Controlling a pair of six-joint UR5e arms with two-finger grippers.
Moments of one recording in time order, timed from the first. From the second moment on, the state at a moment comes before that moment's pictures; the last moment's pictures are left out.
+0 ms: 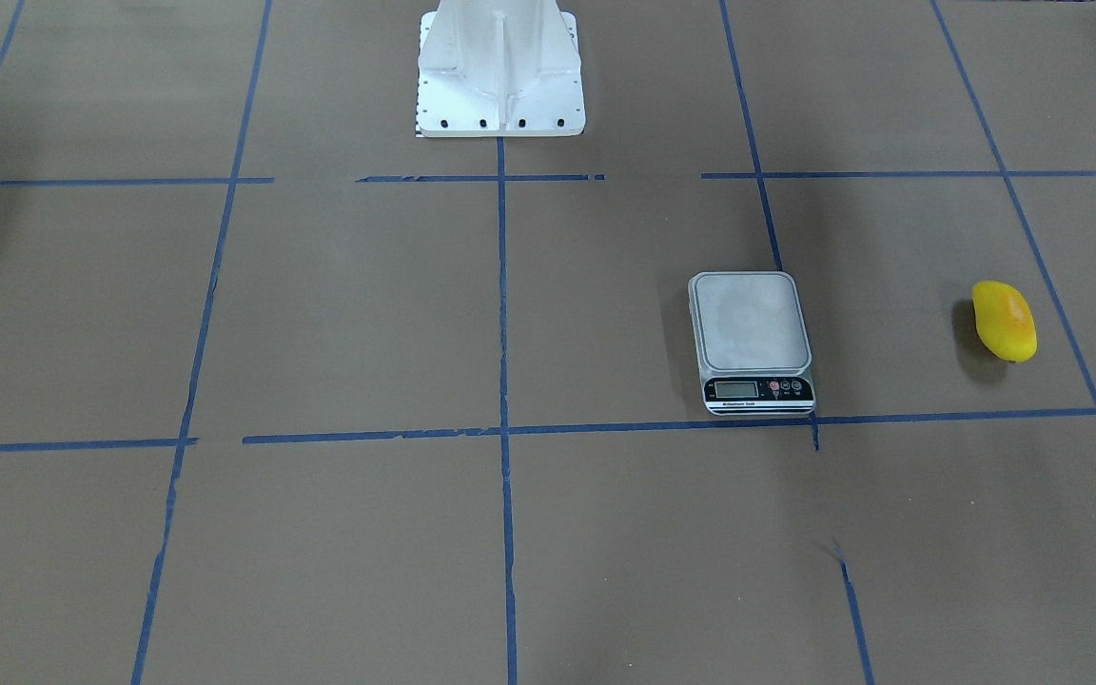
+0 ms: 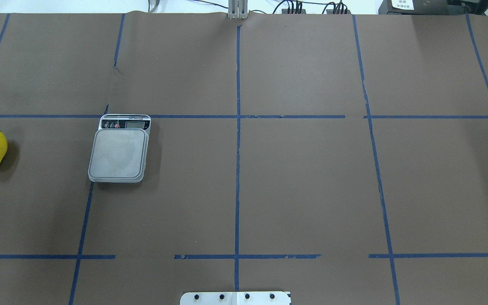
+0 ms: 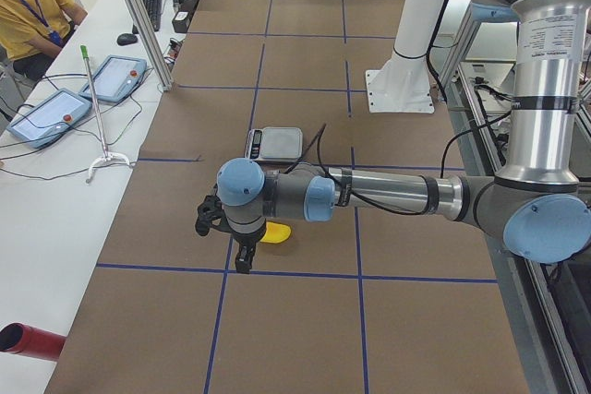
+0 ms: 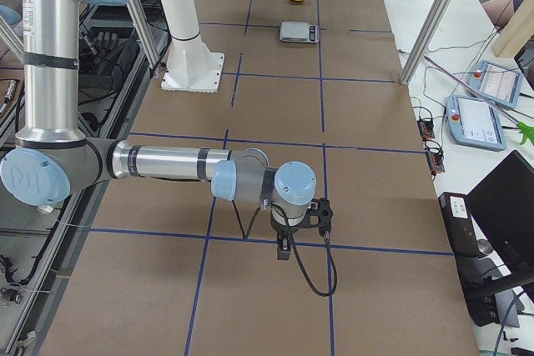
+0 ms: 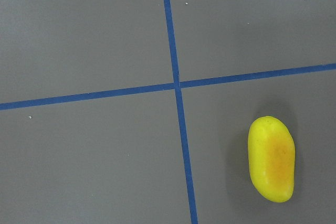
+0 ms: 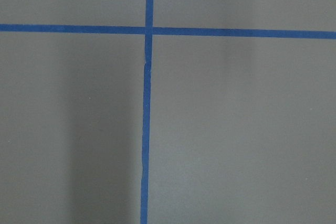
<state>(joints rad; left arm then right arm) -1.60 -1.56 -1.66 -1.56 -2.39 0.10 1.62 -1.66 1.66 -1.68 2.35 -0.12</state>
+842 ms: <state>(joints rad) -1.39 -1.57 -1.62 -1.81 -2.38 -0.22 1.62 -1.66 1.66 -1.68 2.35 -0.12</state>
